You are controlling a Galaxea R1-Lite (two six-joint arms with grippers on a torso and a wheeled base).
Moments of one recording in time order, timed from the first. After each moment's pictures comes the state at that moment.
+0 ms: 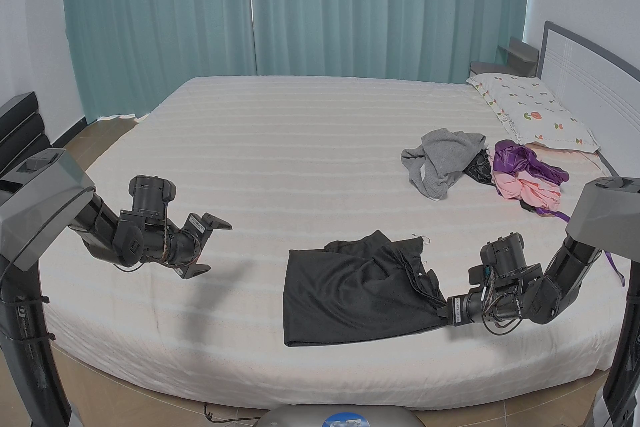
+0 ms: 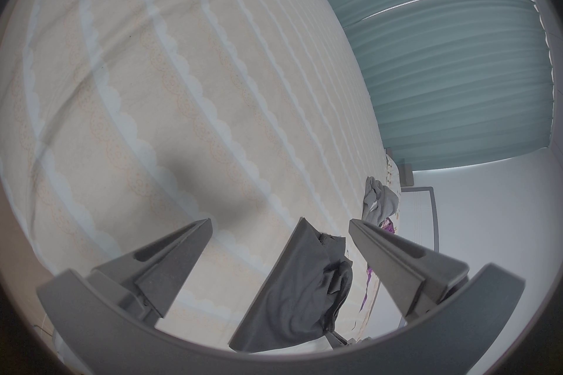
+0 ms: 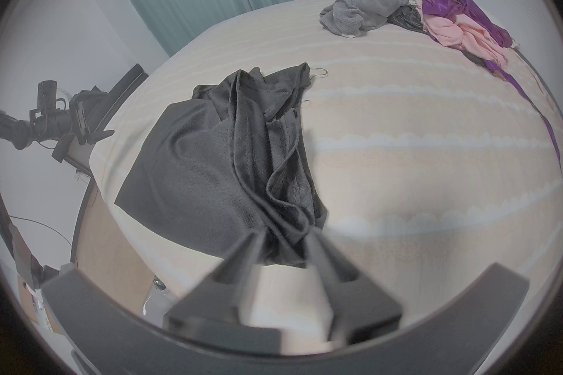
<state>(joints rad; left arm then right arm) -0.10 2.22 -1.06 -0.42 -0.33 -1.07 0.31 2.19 -0.63 -0.65 0.11 0.22</state>
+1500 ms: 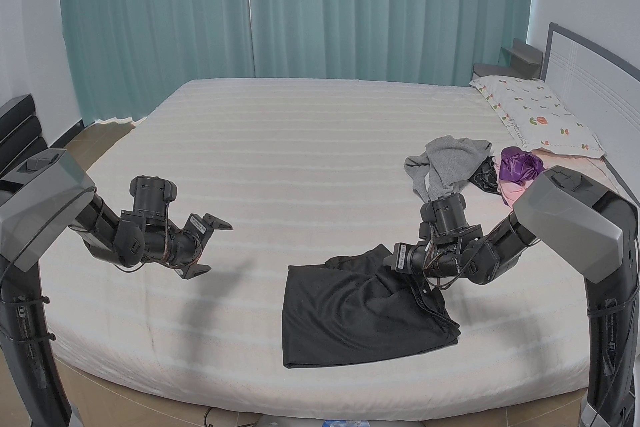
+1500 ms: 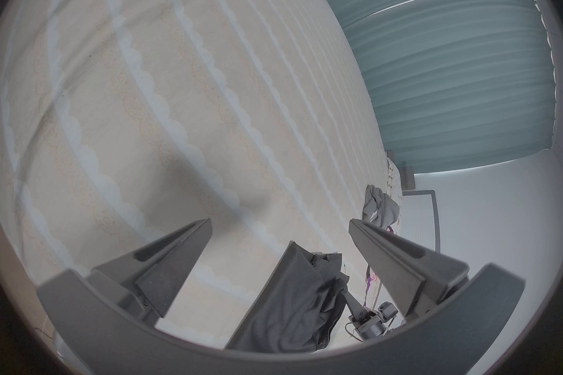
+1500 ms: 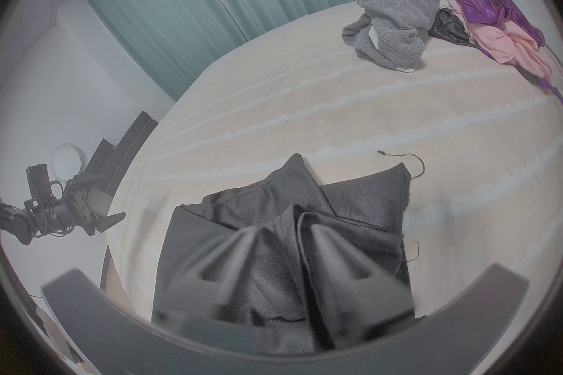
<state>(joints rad) -0.10 2.22 -1.05 -0.42 -0.32 -1.07 0.40 2.41 -1.22 -0.45 0.09 0.49</state>
